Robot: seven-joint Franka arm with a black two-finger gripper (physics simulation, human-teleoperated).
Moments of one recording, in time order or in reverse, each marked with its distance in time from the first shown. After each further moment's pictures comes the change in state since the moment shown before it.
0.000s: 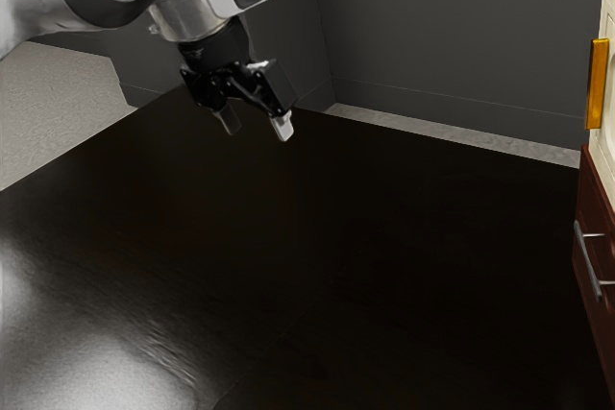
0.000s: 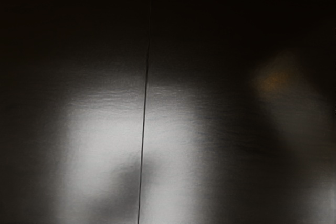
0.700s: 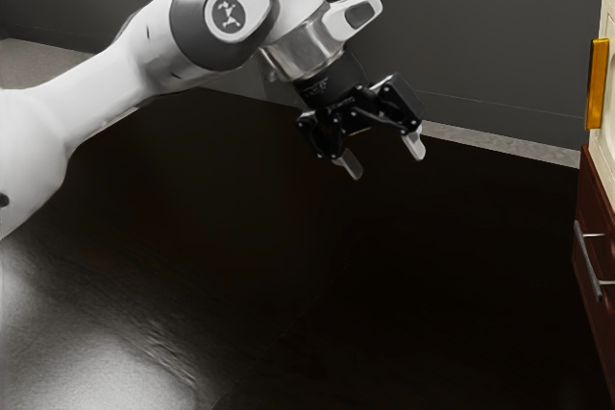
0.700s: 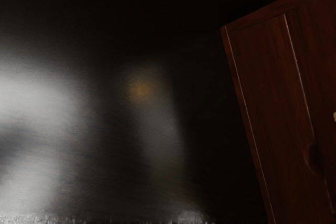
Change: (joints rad) arm 0.000 0.134 -0.119 0.000 -0.283 0.172 -0.290
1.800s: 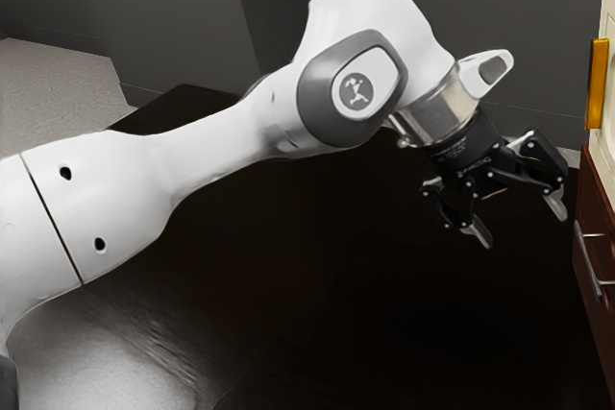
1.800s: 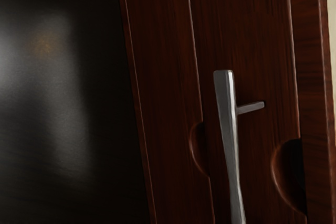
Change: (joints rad) arm -0.055 0.141 -0.188 0.013 -0.050 0.210 -0.264
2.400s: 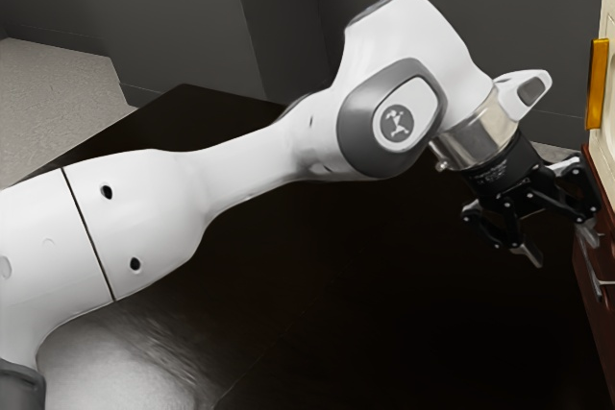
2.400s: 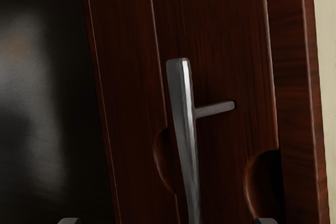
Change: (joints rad) arm -0.043 0.056 -0.013 0.017 0.012 0.091 -0.033
